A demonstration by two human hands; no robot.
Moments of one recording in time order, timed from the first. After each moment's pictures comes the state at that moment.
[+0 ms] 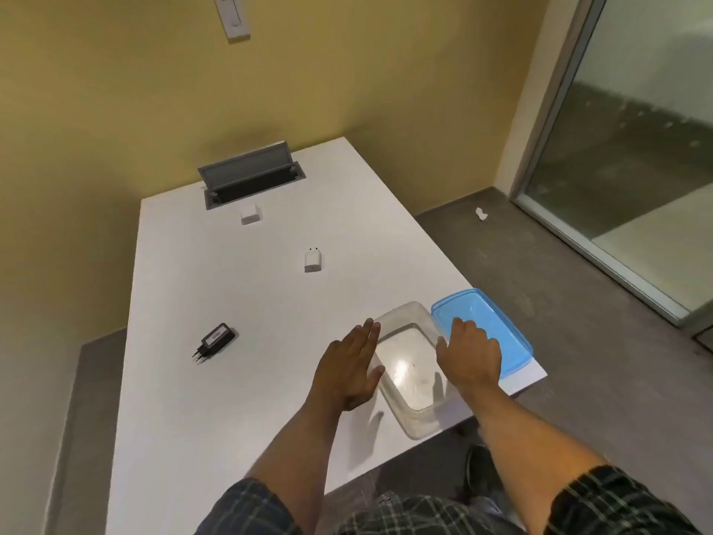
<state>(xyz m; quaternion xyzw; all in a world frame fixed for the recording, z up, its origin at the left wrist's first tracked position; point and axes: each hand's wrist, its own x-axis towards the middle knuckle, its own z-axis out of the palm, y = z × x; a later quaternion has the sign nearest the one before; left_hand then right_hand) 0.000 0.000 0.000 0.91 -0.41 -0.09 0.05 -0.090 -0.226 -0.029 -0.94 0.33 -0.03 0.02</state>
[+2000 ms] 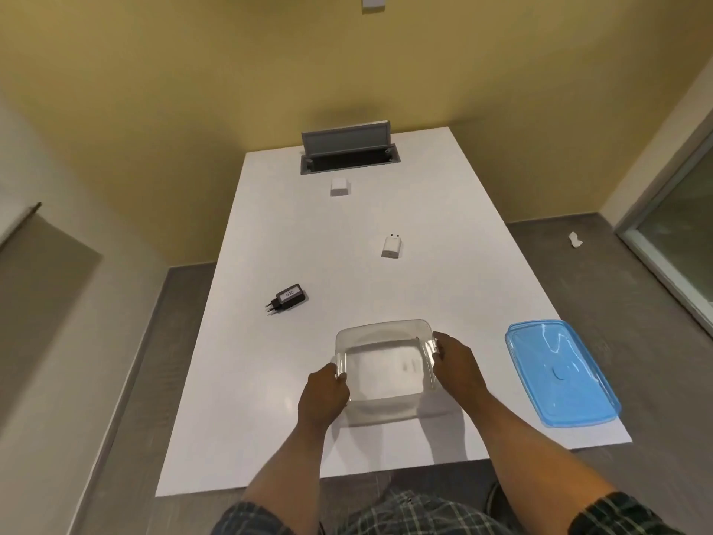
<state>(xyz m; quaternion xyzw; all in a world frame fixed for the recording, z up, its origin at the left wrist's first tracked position) -0.013 0.128 -0.040 0.93 0.10 -0.18 0.31 -0.021 -0.130 -0.043 -0.90 0.17 0.04 0.39</state>
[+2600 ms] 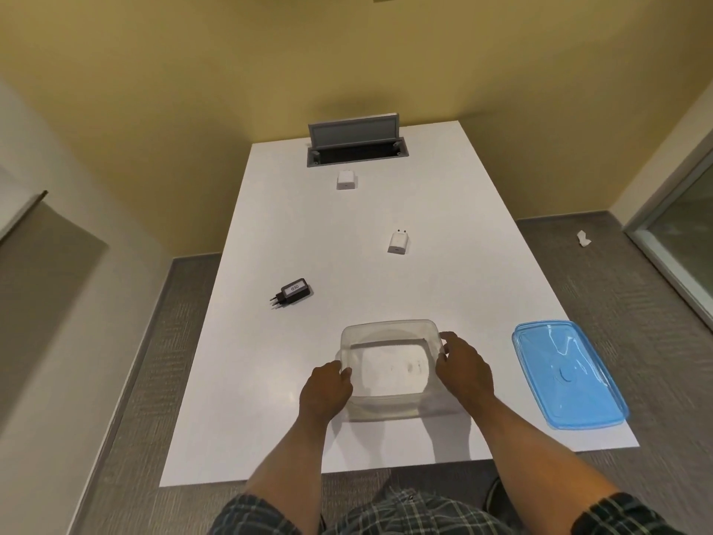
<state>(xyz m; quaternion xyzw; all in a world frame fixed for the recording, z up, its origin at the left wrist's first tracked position) -0.007 0.134 -0.045 0.95 0.04 -0.20 0.23 -0.021 -0.126 -0.041 -0.94 0.19 0.08 0.28</state>
